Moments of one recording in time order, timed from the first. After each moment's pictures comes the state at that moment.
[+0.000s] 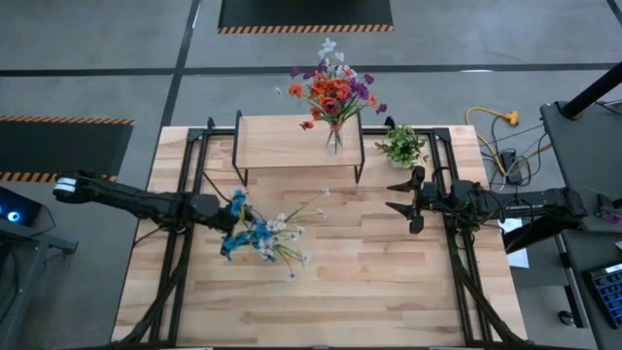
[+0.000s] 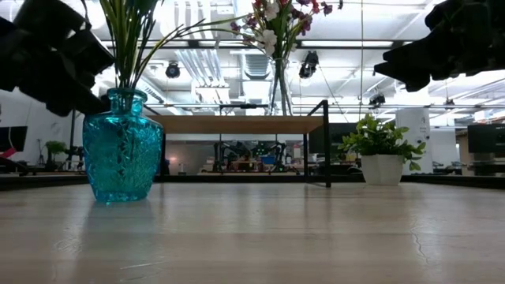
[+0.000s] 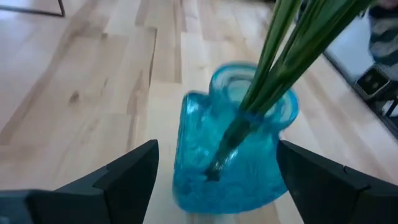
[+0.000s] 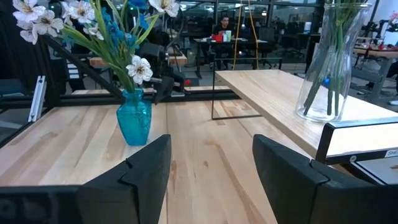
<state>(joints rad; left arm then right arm) -0.11 0.69 0.14 0.14 0.08 -0.20 -0.01 0.35 0.11 0.21 0.13 0.03</state>
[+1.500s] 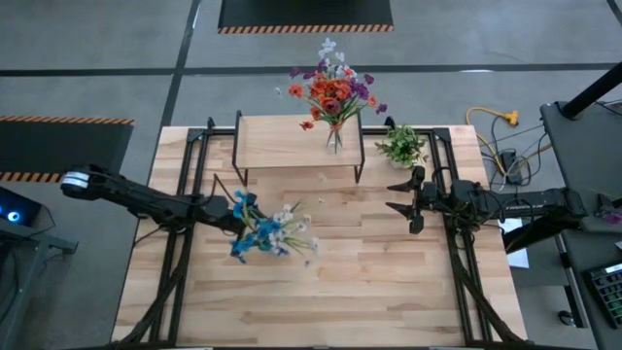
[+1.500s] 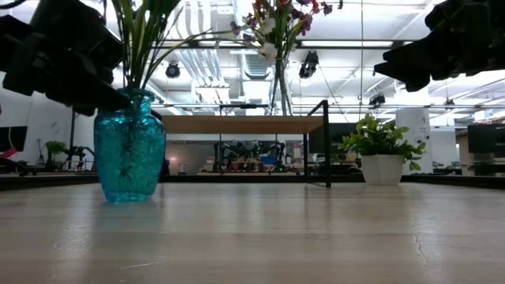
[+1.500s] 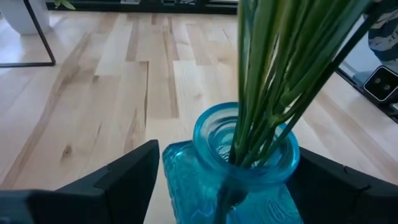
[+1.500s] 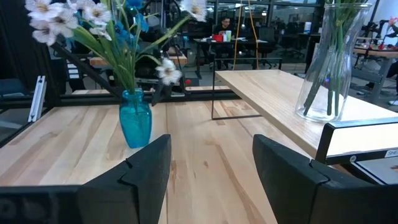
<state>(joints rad) -0.11 0.98 0.17 0.47 0.08 -0.06 -0.01 0.35 0.11 0.21 0.13 0.03</state>
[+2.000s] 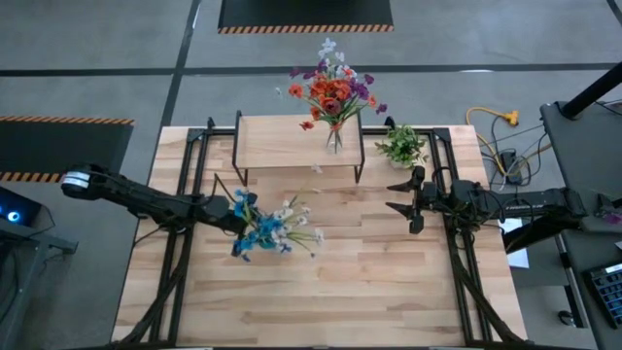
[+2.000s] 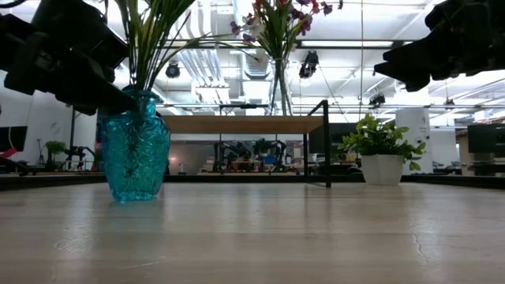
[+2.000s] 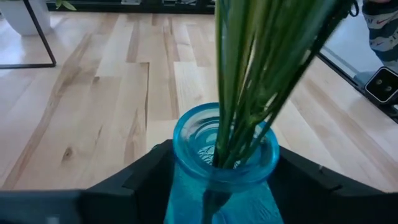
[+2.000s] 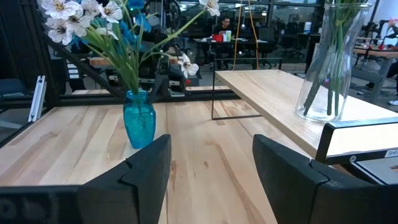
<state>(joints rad) -0.11 0.99 0.18 0.47 0.08 -0.06 -0.01 0.35 0.11 0.21 0.13 0.03</state>
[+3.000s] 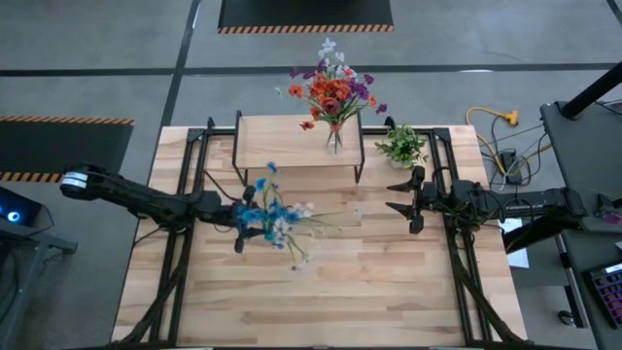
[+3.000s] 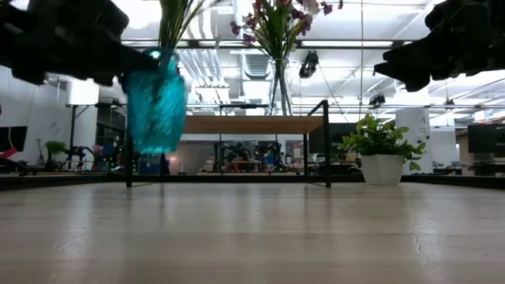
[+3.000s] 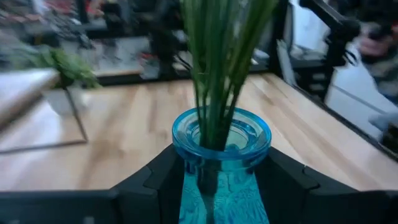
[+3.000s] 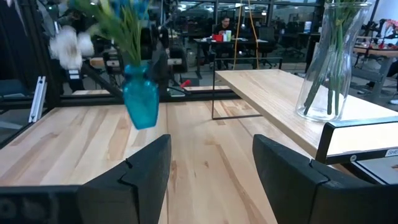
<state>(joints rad) -0.11 0.96 0.20 0.65 0.03 0.03 -0.01 0.35 0.11 0.21 0.13 0.03</state>
